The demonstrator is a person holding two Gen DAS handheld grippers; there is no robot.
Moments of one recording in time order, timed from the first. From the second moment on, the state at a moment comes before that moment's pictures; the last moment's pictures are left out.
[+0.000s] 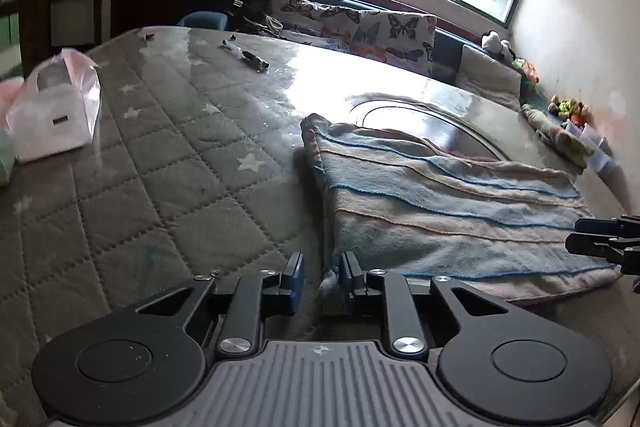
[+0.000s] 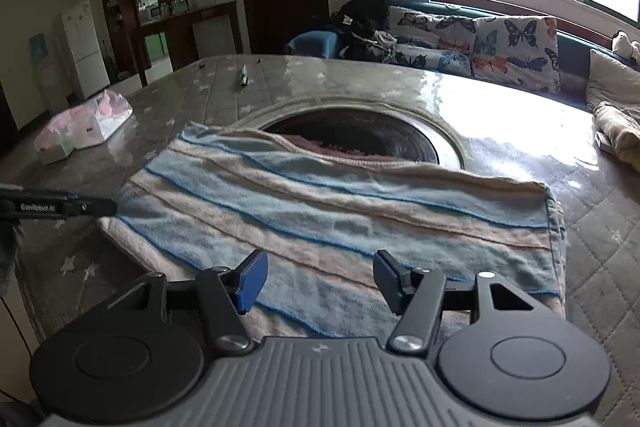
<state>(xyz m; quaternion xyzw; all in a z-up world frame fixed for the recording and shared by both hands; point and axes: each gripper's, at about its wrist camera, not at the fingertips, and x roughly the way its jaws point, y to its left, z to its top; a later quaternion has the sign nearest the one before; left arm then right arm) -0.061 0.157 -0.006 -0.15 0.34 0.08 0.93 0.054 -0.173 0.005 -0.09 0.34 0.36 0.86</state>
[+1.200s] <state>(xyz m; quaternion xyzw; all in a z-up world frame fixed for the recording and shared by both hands) -0.076 0.165 -0.001 -0.27 0.34 0.07 0.90 0.066 -0.094 0.040 -0.13 0.34 0.43 0.83</state>
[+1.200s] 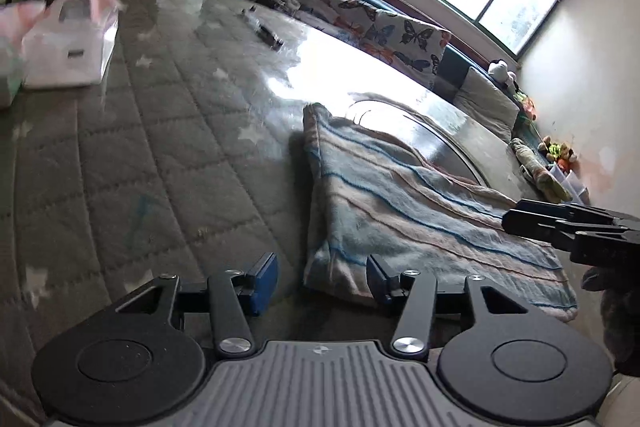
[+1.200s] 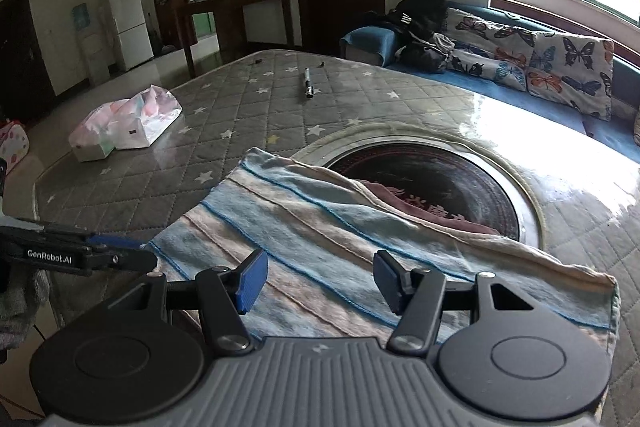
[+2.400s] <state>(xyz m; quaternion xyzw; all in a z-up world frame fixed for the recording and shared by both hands) -0.044 0.120 0.036 -0.29 0.28 -0.03 0.91 0.075 0.082 0.041 -0.33 0.40 0.47 0.71</state>
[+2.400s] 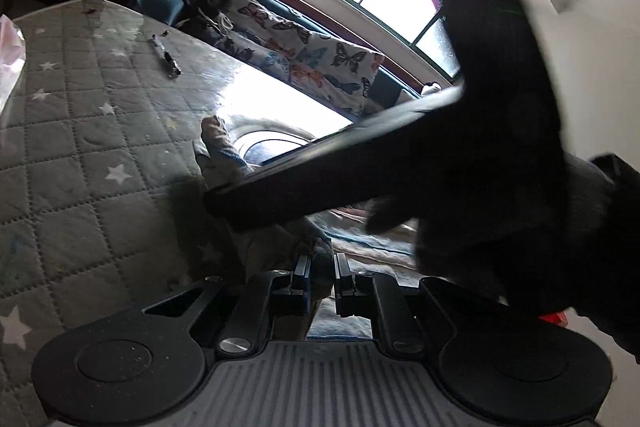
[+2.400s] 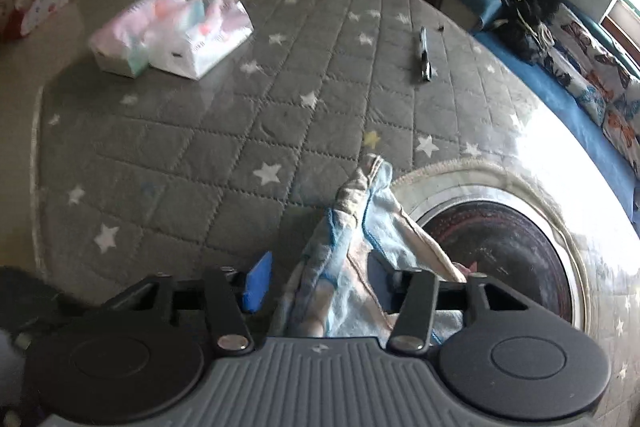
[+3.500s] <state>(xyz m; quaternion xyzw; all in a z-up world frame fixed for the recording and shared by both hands) -0.014 0.052 0.042 -0.18 0.32 -0.11 0.92 0.133 -0.227 0.006 0.07 0.43 0.33 0.84</state>
